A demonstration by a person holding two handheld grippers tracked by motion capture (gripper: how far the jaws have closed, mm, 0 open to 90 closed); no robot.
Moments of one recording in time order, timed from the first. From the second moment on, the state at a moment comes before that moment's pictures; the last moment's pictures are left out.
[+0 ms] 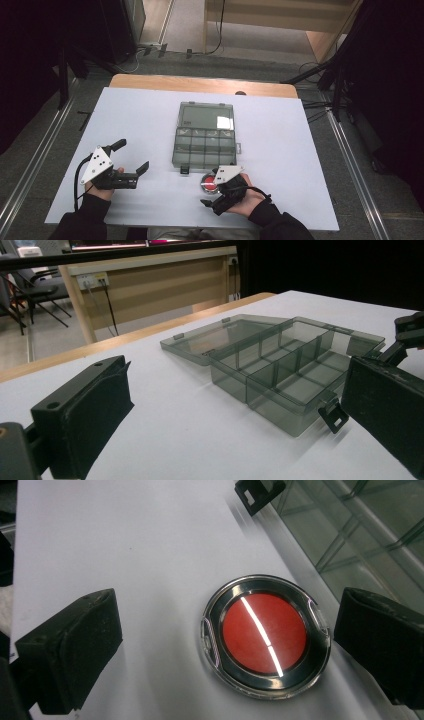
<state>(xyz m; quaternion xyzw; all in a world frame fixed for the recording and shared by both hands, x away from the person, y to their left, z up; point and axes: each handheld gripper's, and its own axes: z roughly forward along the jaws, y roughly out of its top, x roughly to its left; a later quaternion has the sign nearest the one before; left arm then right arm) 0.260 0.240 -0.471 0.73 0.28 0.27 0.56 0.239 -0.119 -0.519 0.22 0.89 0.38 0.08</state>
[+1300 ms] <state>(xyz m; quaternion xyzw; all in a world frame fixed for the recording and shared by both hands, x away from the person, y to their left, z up) 0.260 0.239 -0.471 0.73 0.27 0.26 0.57 0.244 -0.116 -0.521 0.25 0.90 0.35 0.11</state>
